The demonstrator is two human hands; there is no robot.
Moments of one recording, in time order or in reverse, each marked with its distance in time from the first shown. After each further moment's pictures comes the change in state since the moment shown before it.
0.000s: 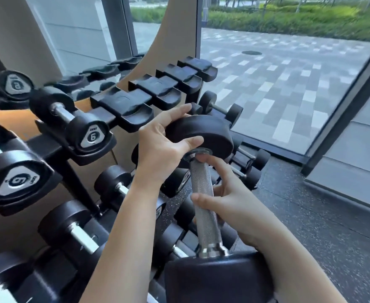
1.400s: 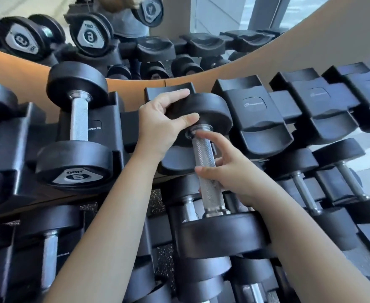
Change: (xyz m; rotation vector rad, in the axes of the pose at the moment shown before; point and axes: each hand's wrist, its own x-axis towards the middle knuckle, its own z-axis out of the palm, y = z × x) left_hand 0.323 -0.261 -0.092 0.216 0.667 -0.194; right_hand 0.519 0.025 -0.036 -0.185 -0.682 -0.007
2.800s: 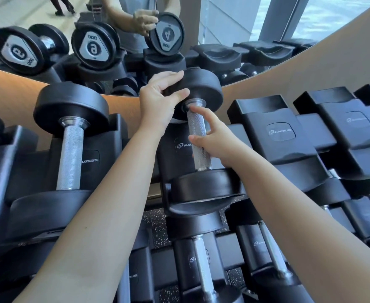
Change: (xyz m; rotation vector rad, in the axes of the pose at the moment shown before) left_hand 0.148 -0.065 -0.016 0.106 0.150 0.080; right_hand 0.175 -0.010 -0.009 -0.131 0.064 -0.068
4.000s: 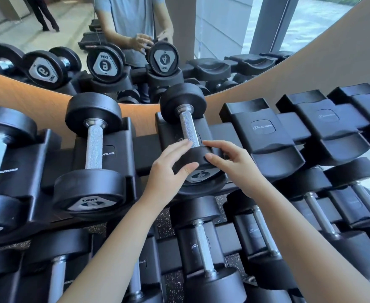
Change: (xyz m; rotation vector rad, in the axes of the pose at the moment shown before) left_hand -0.163 0.030 -0.036 0.277 -0.281 0.124; right_hand -0.103 0.025 -0.008 0.022 0.133 -0.201
